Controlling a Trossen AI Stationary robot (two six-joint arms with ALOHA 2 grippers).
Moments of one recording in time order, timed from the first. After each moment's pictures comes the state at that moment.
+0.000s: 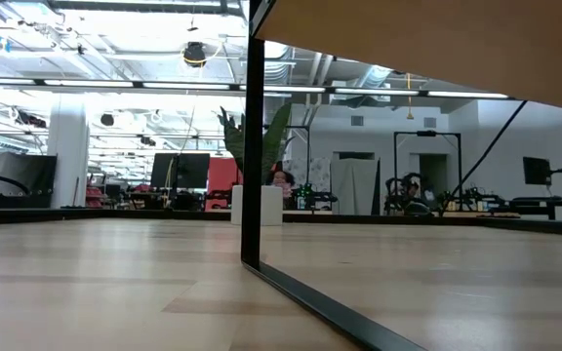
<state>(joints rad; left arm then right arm) -0.67 2.15 2.15 -1.01 -0.95 -0.99 0.84 1.50 1.66 -1.22 0.48 0.88</state>
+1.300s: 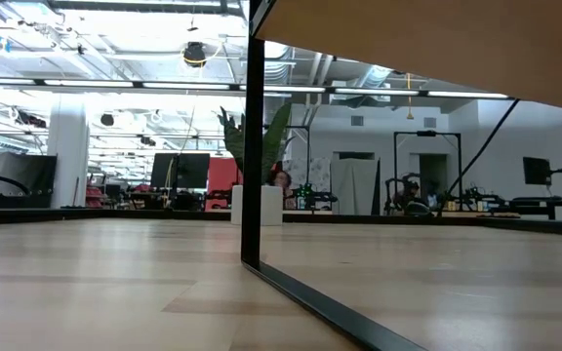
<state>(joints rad) -0.68 2.15 2.15 -0.92 -0.85 -1.01 0.78 1.72 1.89 -1.29 0.40 0.61</state>
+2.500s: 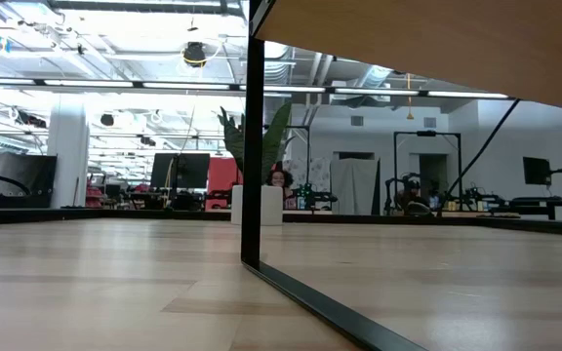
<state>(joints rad) -0.70 2.14 2.16 -0.63 -0.73 -0.95 0.76 1.72 1.89 -1.27 0.40 0.52</state>
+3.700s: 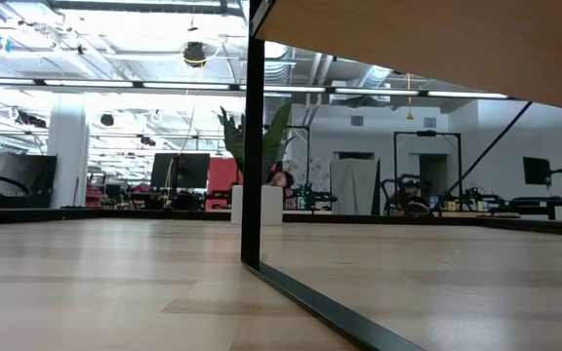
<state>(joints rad) -0.69 1.91 2.32 -0.79 -0.69 -0.48 1.10 1.07 1.95 -1.57 1.14 0.80</state>
